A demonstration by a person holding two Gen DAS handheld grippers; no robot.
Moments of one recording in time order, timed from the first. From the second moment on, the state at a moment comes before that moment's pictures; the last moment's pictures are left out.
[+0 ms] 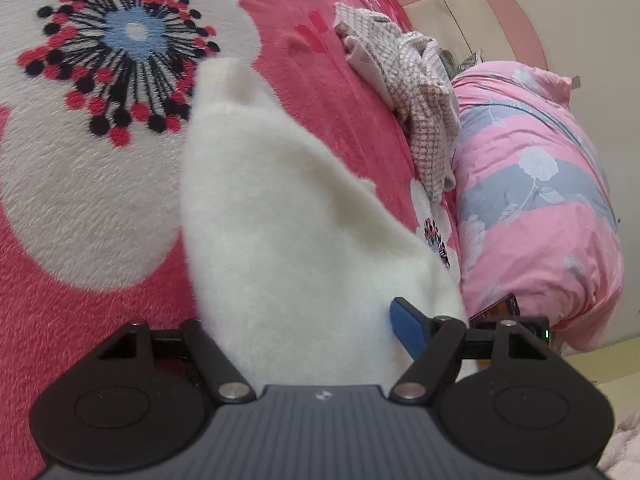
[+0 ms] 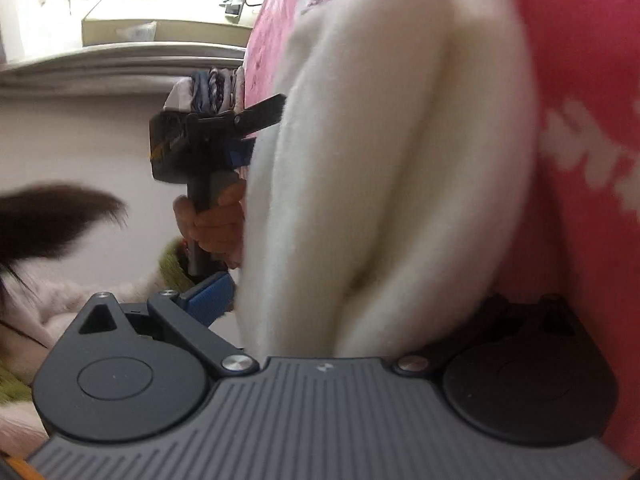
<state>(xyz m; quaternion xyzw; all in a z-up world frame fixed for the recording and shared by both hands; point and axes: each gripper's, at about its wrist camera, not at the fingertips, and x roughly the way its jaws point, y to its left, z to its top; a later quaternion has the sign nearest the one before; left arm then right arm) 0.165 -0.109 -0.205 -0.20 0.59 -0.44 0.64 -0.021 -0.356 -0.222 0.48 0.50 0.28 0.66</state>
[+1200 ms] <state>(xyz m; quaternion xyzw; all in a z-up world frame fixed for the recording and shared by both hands) 0.127 -0.106 -0.146 -0.13 0.54 -0.43 0.71 -0.026 -0.306 -0.172 0.37 0.45 0.20 0.79</state>
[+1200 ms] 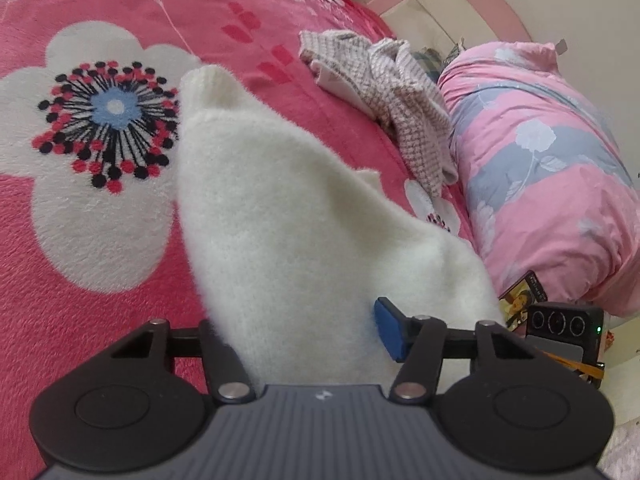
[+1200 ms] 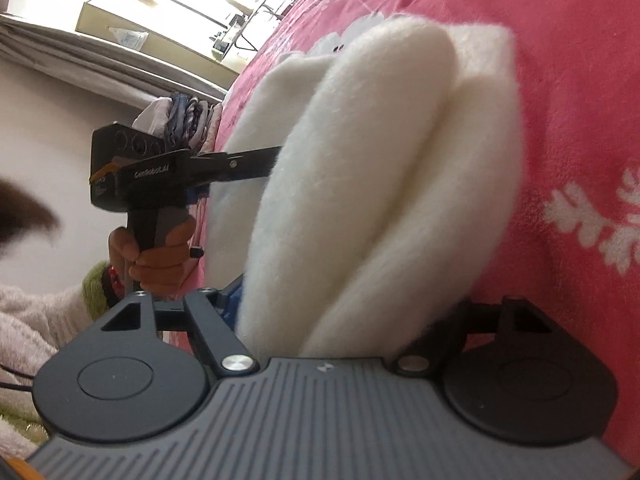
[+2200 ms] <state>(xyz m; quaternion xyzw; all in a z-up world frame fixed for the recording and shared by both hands) 0.074 0.141 0.161 -0.14 0.29 -0.17 0.93 0.166 -0.090 0.026 0.32 0.36 0.44 0.76</state>
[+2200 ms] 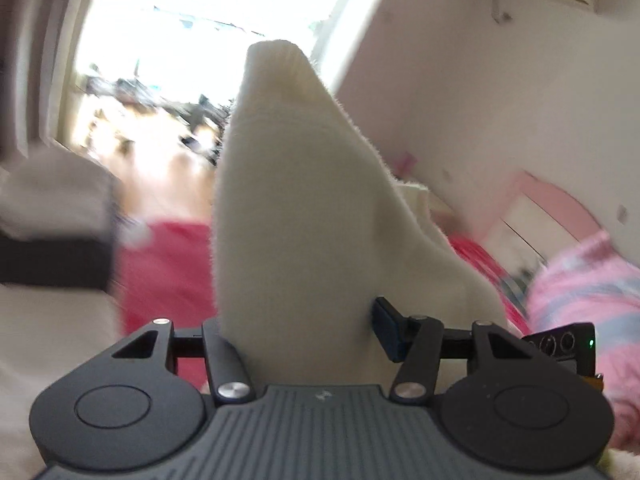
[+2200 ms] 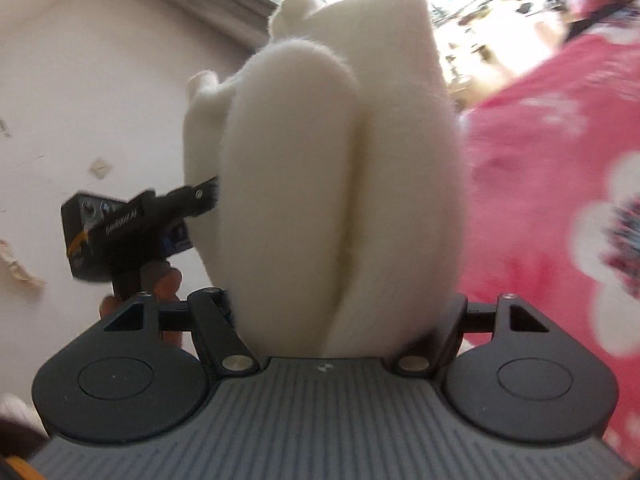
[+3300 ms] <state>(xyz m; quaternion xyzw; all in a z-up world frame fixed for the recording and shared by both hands) 0.139 0.431 -0.004 -0.28 0.35 0.00 0.89 0.324 0.209 -0.131 0.38 0.53 0.48 0.59</state>
